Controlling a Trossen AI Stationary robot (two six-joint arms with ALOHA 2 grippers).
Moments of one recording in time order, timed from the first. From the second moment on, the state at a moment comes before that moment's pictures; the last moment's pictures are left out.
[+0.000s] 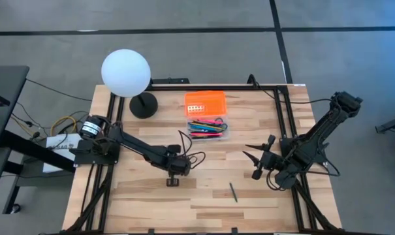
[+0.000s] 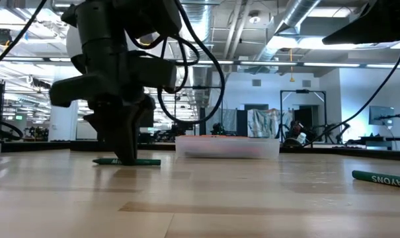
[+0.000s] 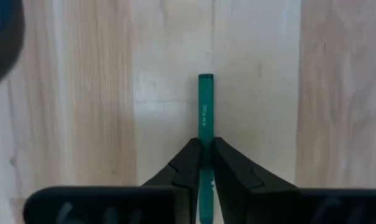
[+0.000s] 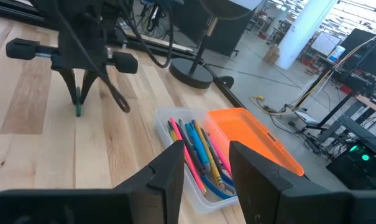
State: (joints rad) left arm -0.27 1.88 1.07 -0.58 -0.14 -0.24; right arm 0.83 1.07 0.53 -0.24 1.23 0.31
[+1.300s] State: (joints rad) left arm 0.07 1.89 1.29 -0.35 -0.37 0.16; right arm 0.83 1.07 0.53 -0.25 1.21 0.32
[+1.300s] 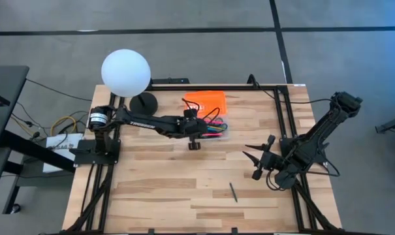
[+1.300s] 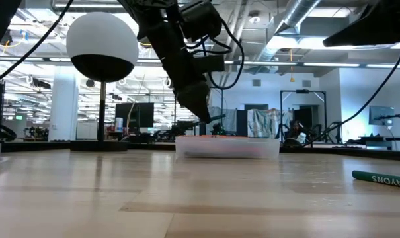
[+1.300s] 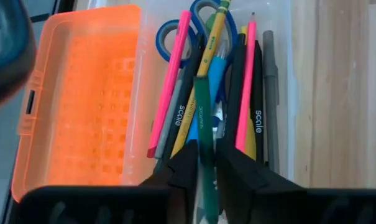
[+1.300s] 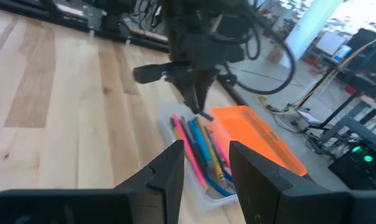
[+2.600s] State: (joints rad) left arm -0.61 1.88 1.01 -0.34 -0.86 -0.35; right arm 0.73 1.49 0.69 -0.11 0.37 0.37
